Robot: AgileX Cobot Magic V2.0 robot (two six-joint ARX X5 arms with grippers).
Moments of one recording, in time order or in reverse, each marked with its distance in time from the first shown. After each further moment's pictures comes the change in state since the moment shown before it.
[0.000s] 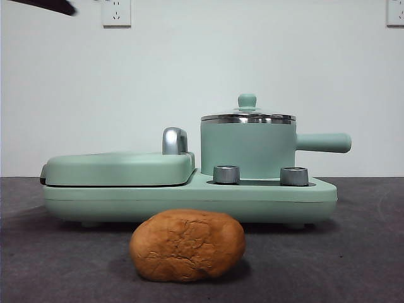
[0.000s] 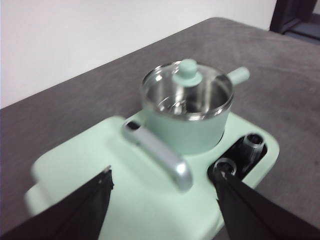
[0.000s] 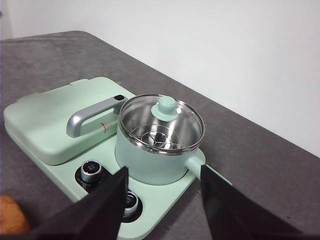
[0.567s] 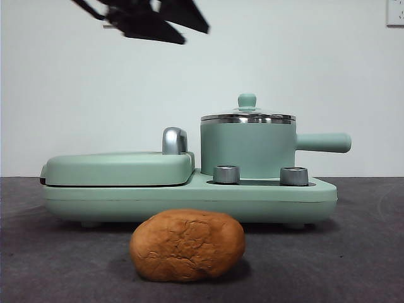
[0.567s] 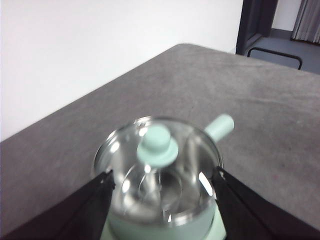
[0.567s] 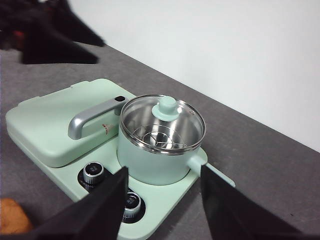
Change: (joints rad) left arm -0.196 0.531 0.272 0.333 -0.053 -0.026; right arm 0.000 0.000 0.000 0.000 0.000 0.024
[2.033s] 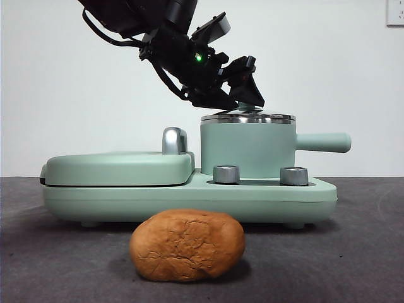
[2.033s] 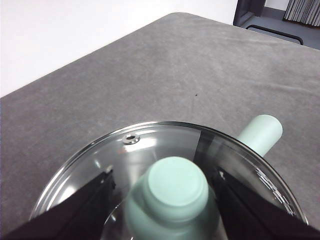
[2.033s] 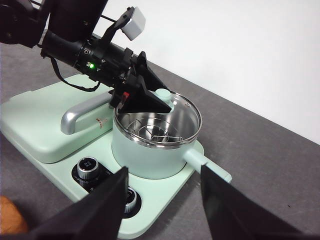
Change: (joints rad) left arm -0.044 0.524 0.366 0.063 0.000 -0.028; right arm 0.000 0.024 0.000 0.000 0.024 0.000
